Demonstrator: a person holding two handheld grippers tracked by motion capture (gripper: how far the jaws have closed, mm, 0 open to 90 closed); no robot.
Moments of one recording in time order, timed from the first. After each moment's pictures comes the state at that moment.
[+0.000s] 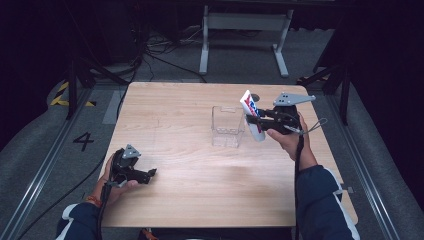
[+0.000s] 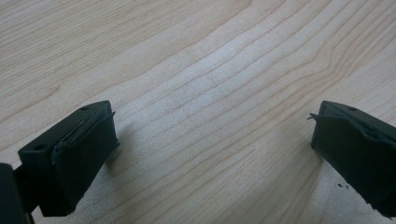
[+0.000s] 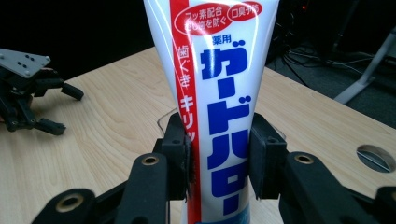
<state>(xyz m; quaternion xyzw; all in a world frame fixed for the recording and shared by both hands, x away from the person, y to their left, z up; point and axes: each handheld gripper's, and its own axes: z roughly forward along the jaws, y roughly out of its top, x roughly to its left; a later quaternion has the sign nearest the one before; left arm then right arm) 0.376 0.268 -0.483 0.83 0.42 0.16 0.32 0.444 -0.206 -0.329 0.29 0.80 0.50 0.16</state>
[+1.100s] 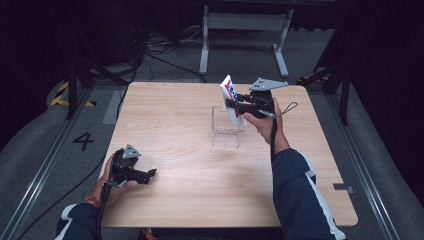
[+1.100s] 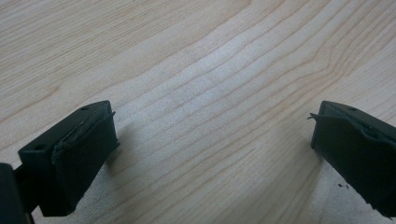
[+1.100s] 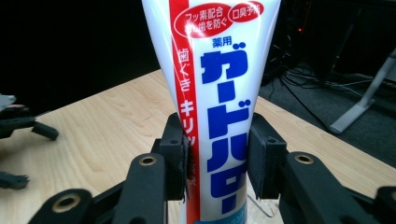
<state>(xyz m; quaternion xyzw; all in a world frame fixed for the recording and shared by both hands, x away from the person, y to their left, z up) 0.375 0.269 -0.483 0.83 0.42 0.16 0.32 0.497 -0.152 -0.335 0.28 0.78 0.53 0.18</state>
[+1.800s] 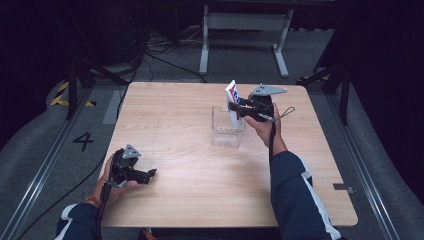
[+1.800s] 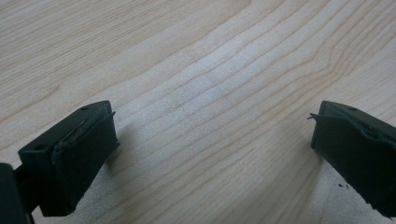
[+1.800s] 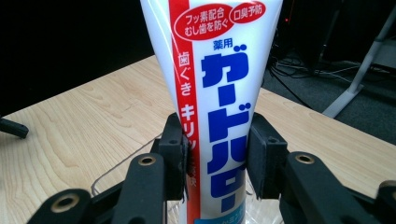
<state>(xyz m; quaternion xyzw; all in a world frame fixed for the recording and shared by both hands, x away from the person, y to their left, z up) 0.375 0.268 -0.483 0.83 0.42 0.16 0.32 0.509 -0.162 -0.369 0.31 0.77 0.53 0.18</state>
